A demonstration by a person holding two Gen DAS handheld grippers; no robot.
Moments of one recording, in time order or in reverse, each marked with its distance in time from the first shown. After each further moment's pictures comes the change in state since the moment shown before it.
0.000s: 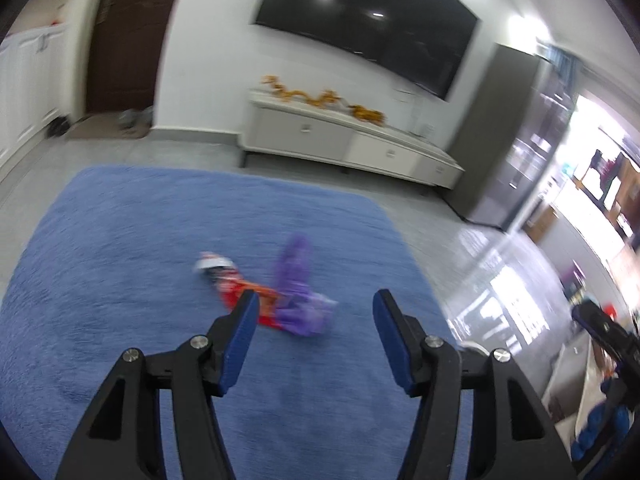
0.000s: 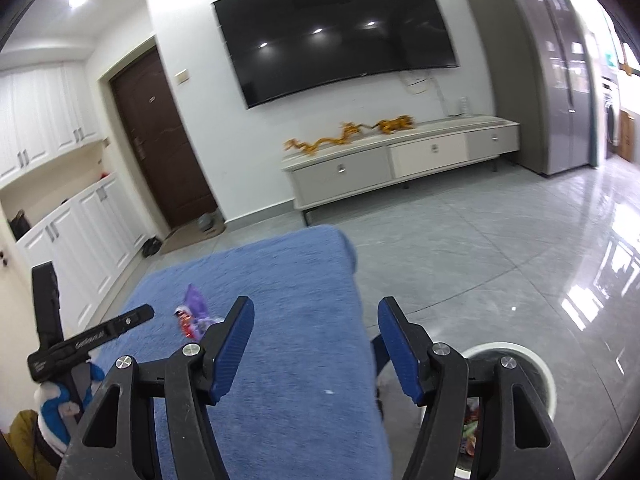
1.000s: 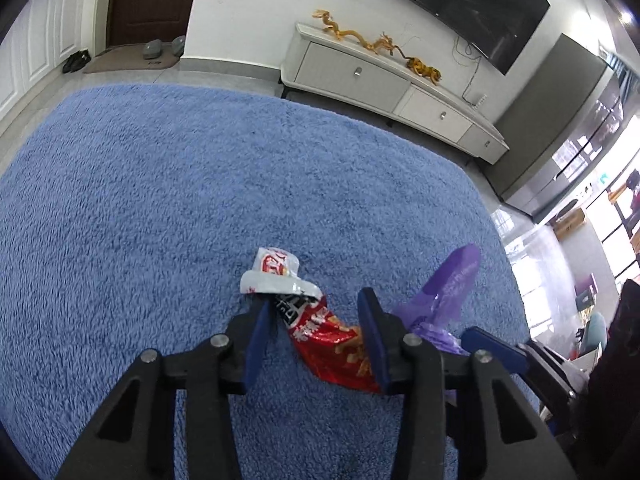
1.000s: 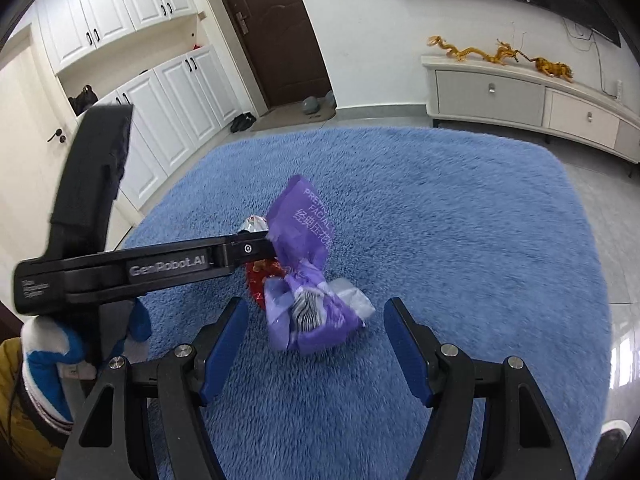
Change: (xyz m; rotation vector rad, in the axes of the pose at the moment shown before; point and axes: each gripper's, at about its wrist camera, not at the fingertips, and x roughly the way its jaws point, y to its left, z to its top) left arm 0.133 0.058 0.022 -0.093 0.221 0.061; right arm 0.223 0.127 -0.044 -0.263 0.375 0.322
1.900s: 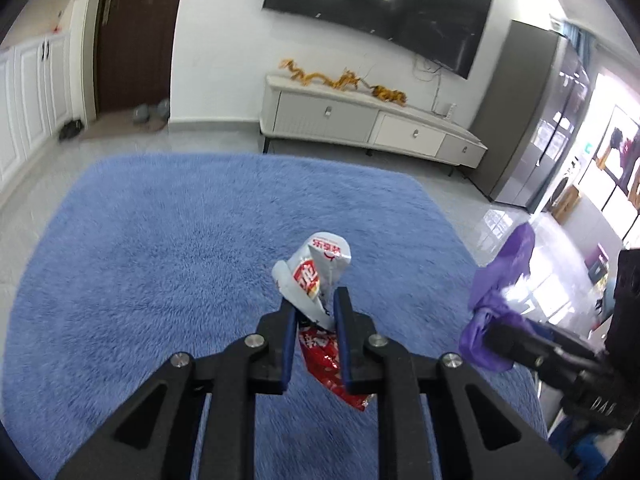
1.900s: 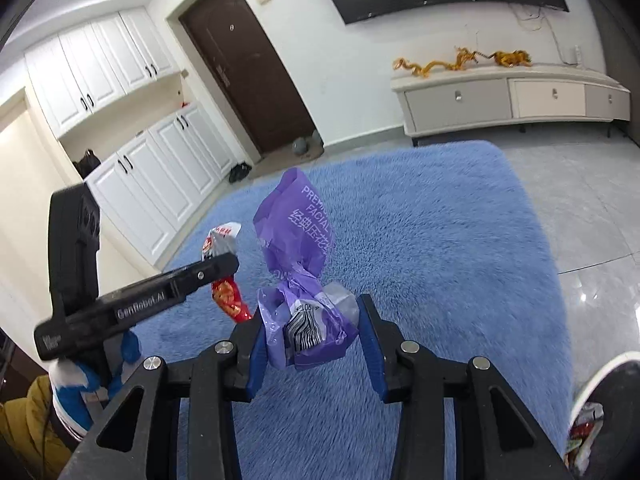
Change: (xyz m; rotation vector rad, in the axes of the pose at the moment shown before) left arm -0.096 -0.040 -0.053 0.172 -0.186 0.026; right arm -0.113 -0.005 -0.041 0.167 -0.190 0.023
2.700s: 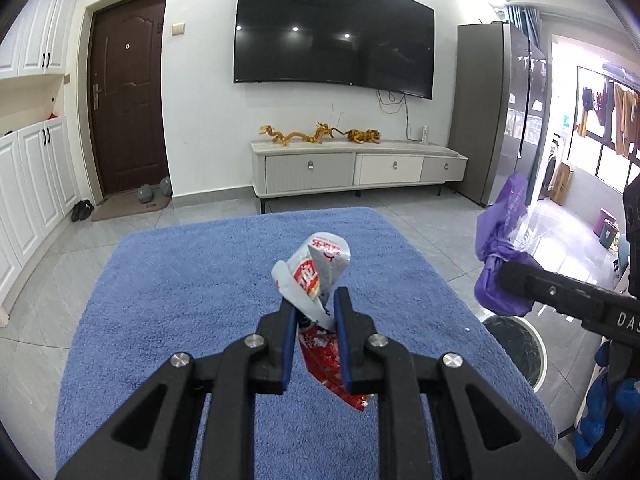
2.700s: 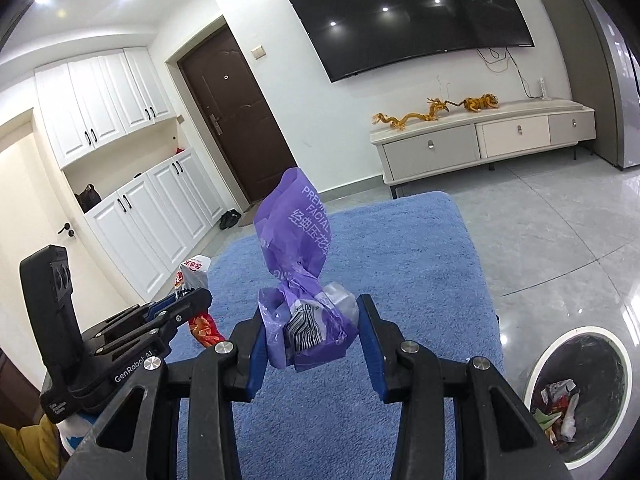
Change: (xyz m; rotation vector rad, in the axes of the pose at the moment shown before) left arm -0.116 -0.063 -0.047 0.188 -0.197 0.051; right arm -0.105 0.033 -0.021 0.004 -0.168 -0.064
